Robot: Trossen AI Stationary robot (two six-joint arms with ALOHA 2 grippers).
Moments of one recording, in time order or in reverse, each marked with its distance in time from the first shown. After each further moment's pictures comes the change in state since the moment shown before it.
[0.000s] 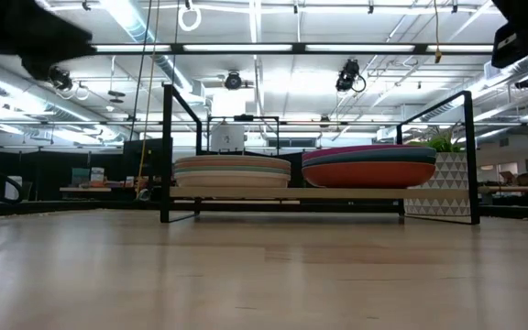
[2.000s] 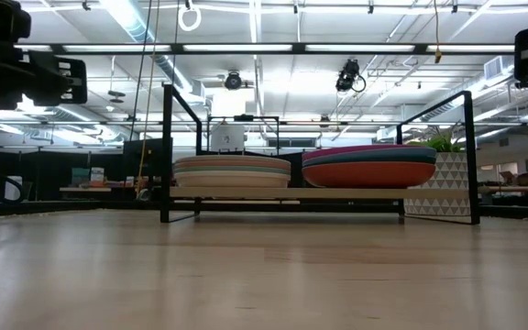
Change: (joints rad) left arm 0.490 -0.029 -0.262 0.253 1.156 0.620; right arm -0.026 -0.068 0.000 -0.440 -0.505 0.158
